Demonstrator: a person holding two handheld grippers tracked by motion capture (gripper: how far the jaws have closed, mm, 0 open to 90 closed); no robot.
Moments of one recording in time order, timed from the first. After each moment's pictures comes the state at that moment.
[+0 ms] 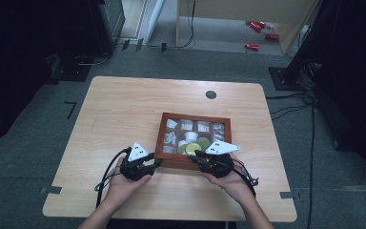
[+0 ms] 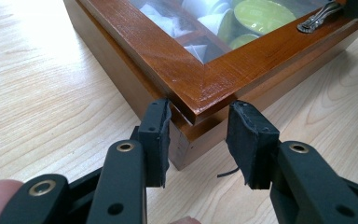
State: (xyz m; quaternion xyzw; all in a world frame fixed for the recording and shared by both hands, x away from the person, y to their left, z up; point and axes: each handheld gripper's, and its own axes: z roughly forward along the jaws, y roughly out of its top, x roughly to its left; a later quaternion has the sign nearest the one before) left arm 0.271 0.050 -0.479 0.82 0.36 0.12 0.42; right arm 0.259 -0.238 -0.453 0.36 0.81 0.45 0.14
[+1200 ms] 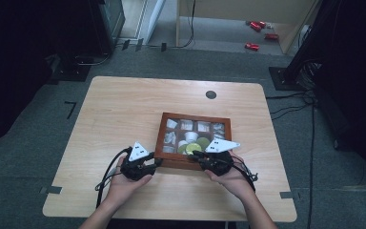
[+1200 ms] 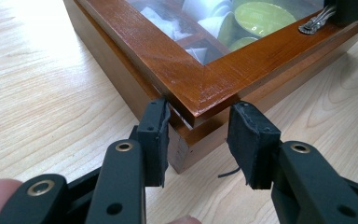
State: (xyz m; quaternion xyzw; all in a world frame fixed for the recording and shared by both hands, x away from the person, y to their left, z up) left arm 0.271 0.048 -0.479 0.82 0.36 0.12 0.42; right arm 0.268 -0.242 -0.455 0.33 0.82 0.45 0.12
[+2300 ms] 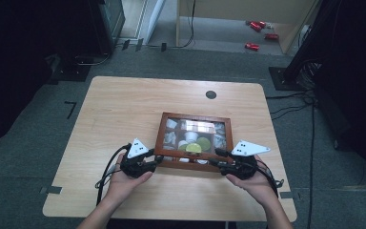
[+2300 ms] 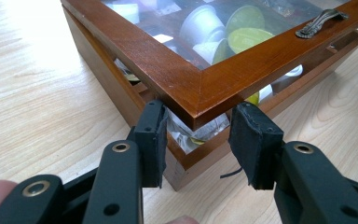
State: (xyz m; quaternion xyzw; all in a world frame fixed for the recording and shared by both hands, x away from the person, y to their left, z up) left arm 0.274 0.047 -0.464 0.82 0.36 0.12 0.43; right arm 0.245 -0.301 -0.436 0.35 0.80 0.48 0.13
